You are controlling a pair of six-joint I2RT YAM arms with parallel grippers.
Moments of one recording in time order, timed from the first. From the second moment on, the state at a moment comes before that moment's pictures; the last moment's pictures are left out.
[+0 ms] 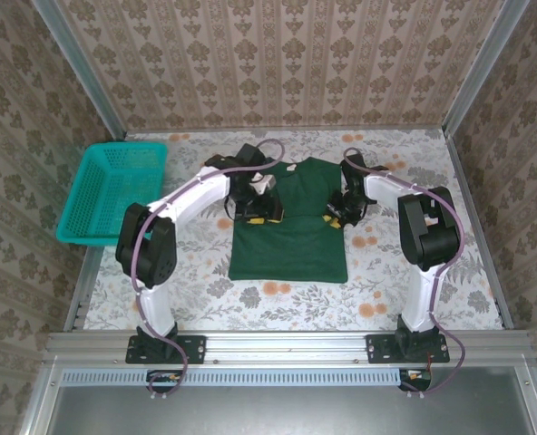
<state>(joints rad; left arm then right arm) -0.61 1.90 1.58 -0.99 0.43 -0.36 0.20 1.98 1.33 -0.72 -0.35 0.85</state>
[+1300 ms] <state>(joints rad) -0.63 1.97 1.74 -1.06 0.34 -0.20 0.17 1.97 1.29 -0.67 -0.40 0.84</state>
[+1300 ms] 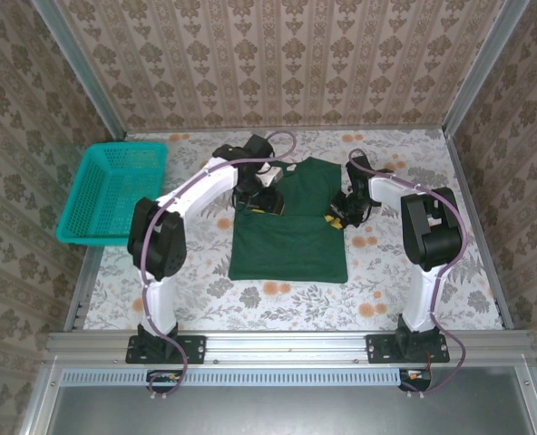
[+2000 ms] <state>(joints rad) -0.41 2.14 1.68 -1.00 0.23 -0.25 0.17 1.97 1.29 -0.67 -0.40 0.82</state>
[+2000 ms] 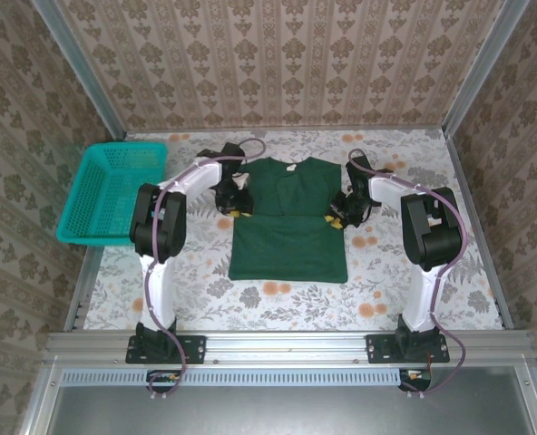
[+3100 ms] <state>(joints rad) -0.67 1.73 0.99 -0.92 0.38 -0.28 0.32 1.51 0.66 -0.64 -0.58 0.74</state>
